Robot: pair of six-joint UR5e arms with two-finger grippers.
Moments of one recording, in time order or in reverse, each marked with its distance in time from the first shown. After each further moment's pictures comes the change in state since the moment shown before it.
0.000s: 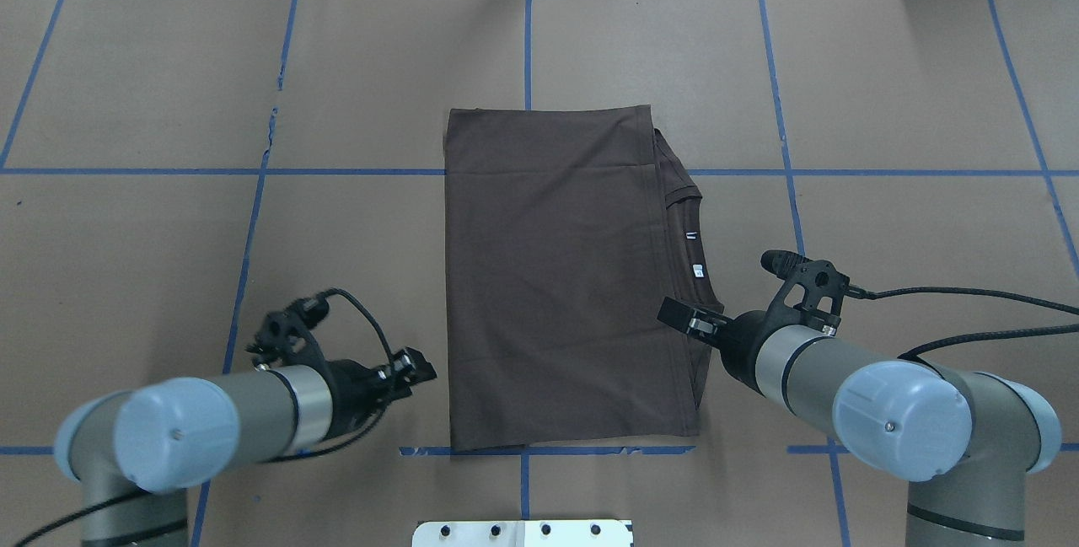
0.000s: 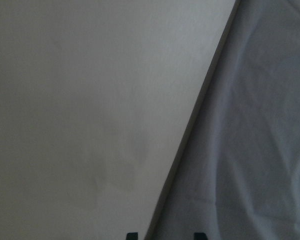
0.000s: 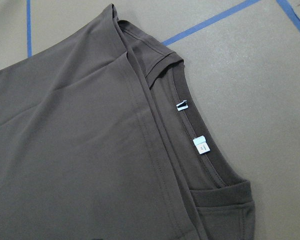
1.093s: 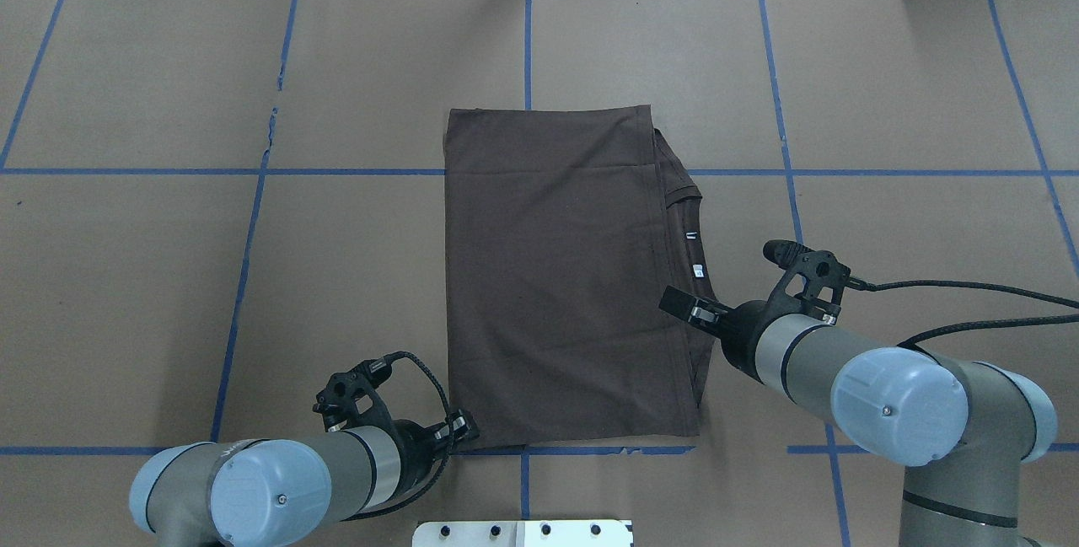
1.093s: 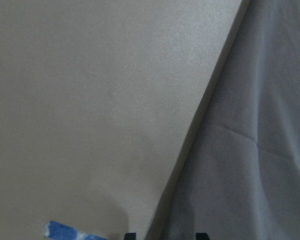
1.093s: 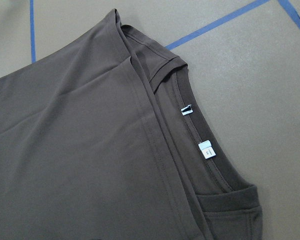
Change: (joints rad) left arm 0.046 -0.035 0.045 0.012 0.005 -0.006; right arm 0.004 0.007 0.002 0.007 -0.001 0.004
